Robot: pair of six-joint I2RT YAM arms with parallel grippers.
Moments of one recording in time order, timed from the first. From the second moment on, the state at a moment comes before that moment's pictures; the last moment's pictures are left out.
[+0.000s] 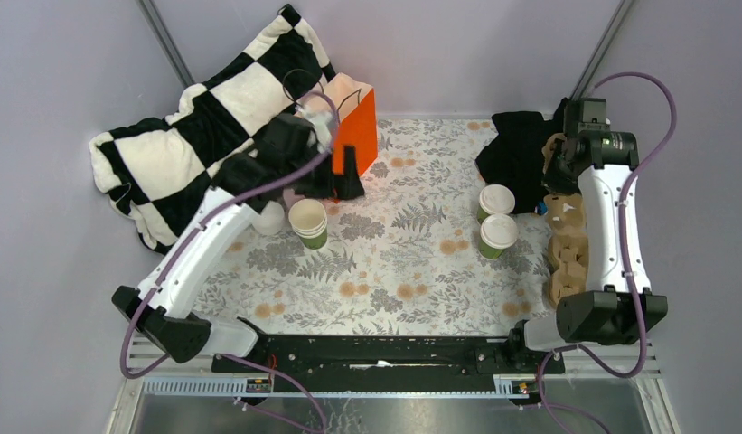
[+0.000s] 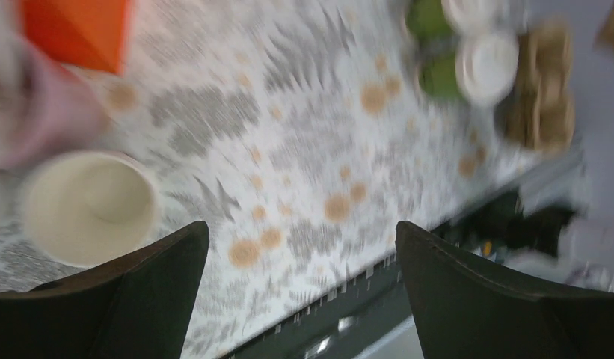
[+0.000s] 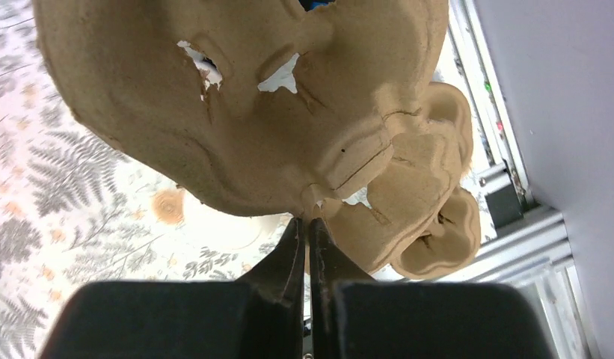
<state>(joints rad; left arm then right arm) -0.63 1.34 1.55 -0.97 0.17 -0.38 -0.12 1.44 1.66 -1.29 0.26 0.31</state>
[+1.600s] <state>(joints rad) -0.64 1.69 1.71 -0.36 0.26 -0.30 0.16 1.10 1.56 -1.16 -0.17 0.32</state>
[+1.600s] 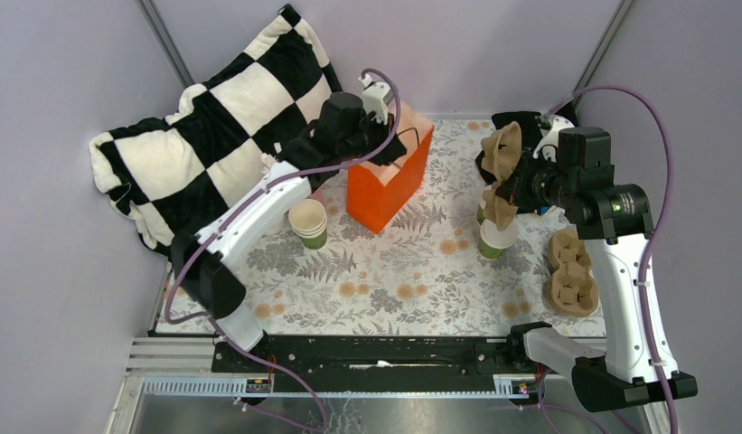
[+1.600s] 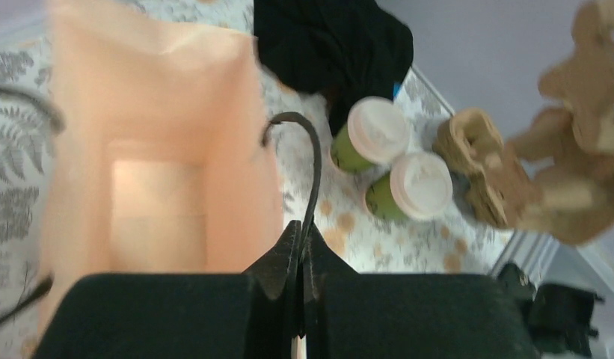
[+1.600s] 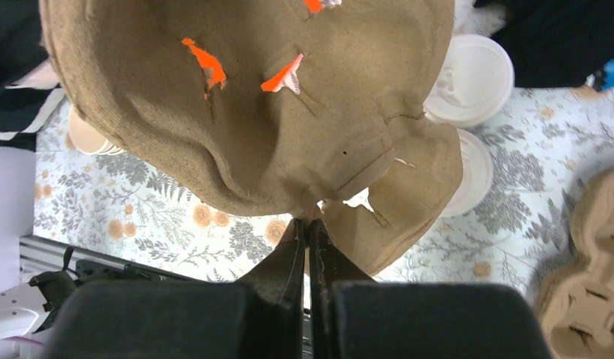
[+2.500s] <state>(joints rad) -0.68 1.16 1.41 -0.74 0.48 -0.47 0.34 1.20 1.62 -0.80 -0.72 0.25</state>
